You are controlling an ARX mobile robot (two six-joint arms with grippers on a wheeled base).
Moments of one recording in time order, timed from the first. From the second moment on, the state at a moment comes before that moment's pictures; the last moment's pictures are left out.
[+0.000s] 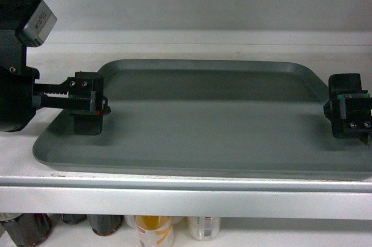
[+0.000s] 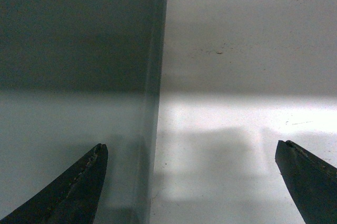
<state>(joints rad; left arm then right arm) -0.22 1.55 0.67 0.34 -0.06 -0.04 0.20 1.52 0.73 0.15 0.14 0.10</state>
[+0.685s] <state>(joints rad) -0.28 1.58 0.68 0.35 -0.09 -0.05 0.24 1.57 0.72 0.20 0.18 0.19</state>
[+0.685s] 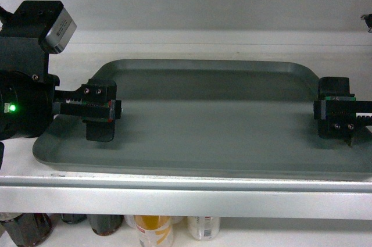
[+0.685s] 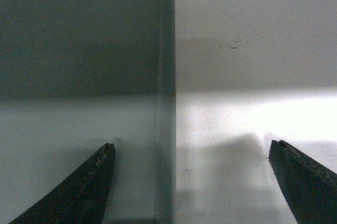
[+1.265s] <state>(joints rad) -0.29 1.58 0.67 0.38 -0.15 -0.13 0.28 1.56 0.71 0.22 0.21 0.25</state>
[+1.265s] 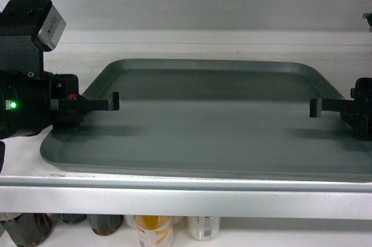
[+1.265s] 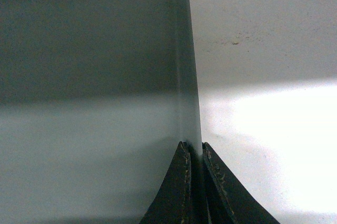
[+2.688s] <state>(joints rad) -0.33 1.23 0.66 0.08 -0.27 -0.09 0.39 1.23 0.70 -0.02 0.30 0.26</state>
